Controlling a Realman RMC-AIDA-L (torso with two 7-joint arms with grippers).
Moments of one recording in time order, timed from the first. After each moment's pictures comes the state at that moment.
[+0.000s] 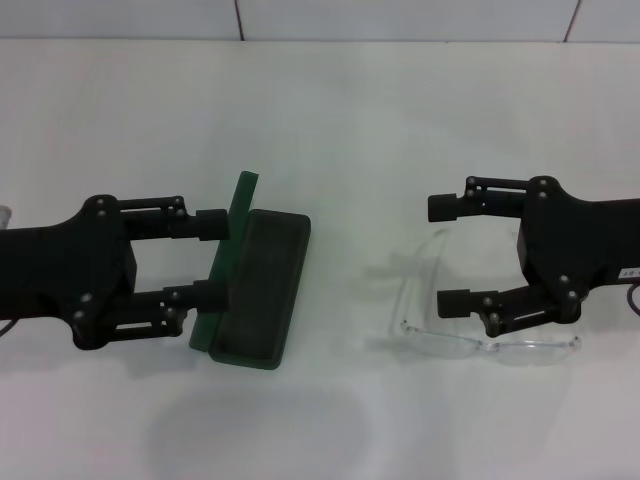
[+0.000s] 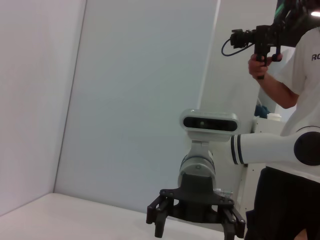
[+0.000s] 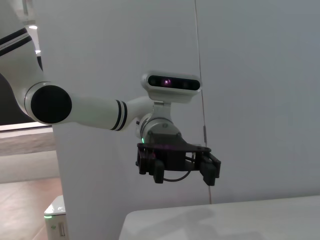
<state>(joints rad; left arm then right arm) -0.37 -2.00 0.86 0.81 1.66 2.02 -1.39 0.43 2.02 -1.12 -0.88 -1.55 -1.79 1.31</state>
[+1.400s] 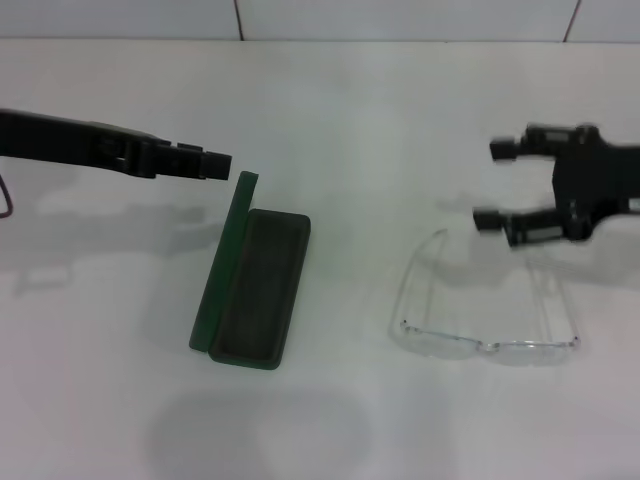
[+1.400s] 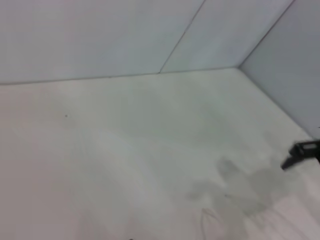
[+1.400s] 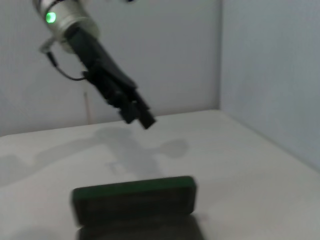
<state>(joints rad) -0.55 -2.06 0.83 1.26 2.17 1.74 -2.35 0.43 1.98 -1.07 -0.97 -1.73 -1.51 1.43</state>
